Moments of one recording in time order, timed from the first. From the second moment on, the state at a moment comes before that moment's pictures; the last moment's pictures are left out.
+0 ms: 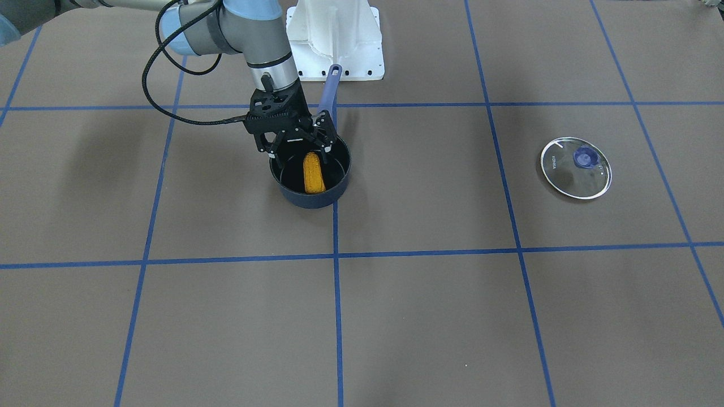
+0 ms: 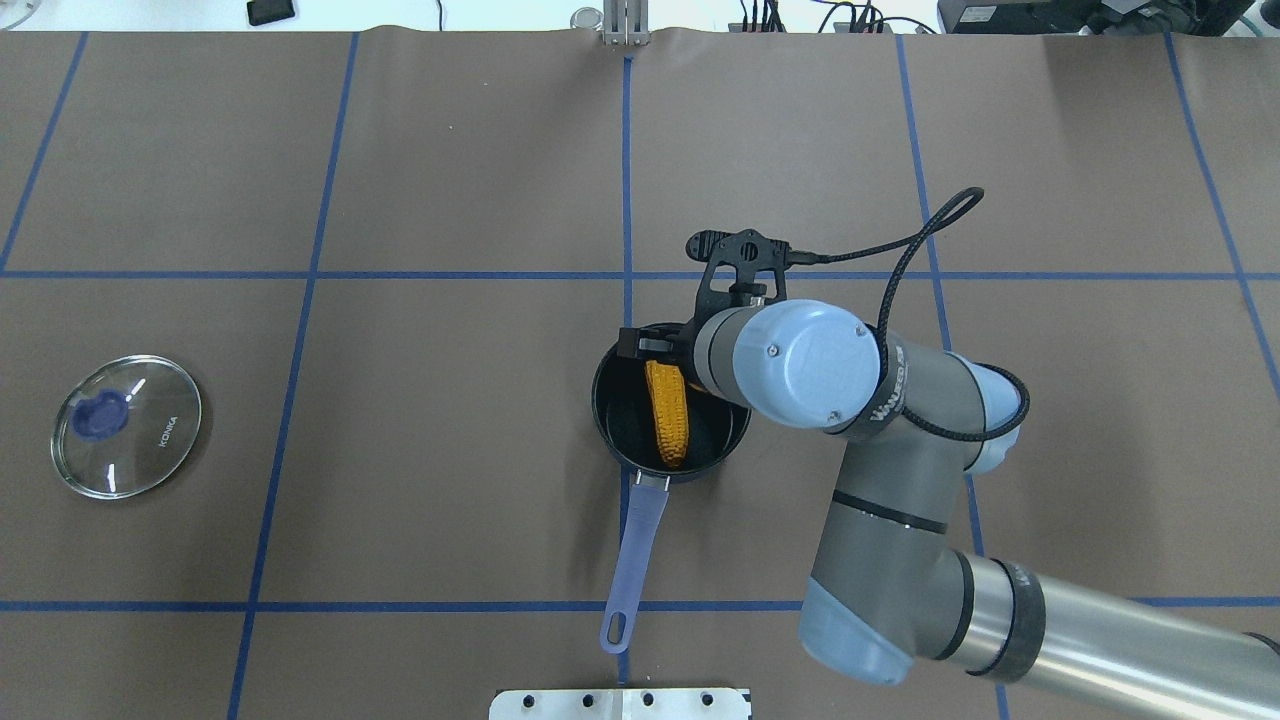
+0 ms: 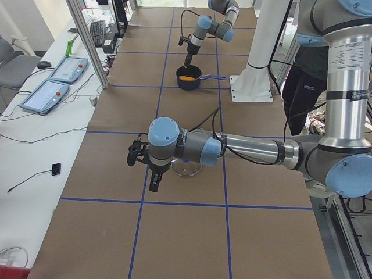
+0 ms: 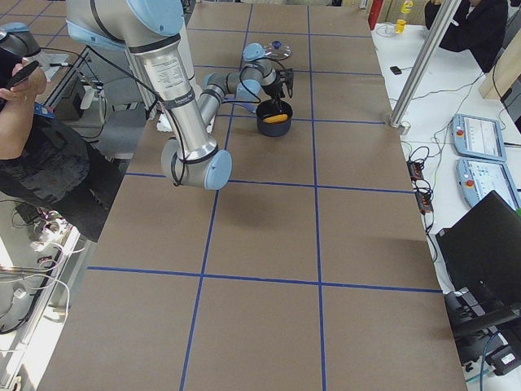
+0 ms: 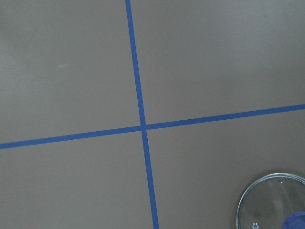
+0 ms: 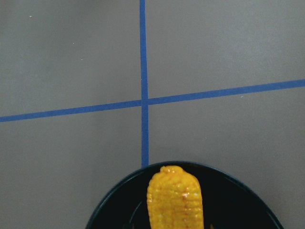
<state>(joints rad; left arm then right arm) -1.60 -1.50 -1.77 -1.69 -2.39 -0.02 0.47 -1.00 1.82 -1.37 1.56 1.36</state>
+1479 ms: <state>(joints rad) -1.58 -1.40 -1.75 -1.64 -2.38 0.10 1.50 -1.37 1.56 -1.56 2.32 0.01</state>
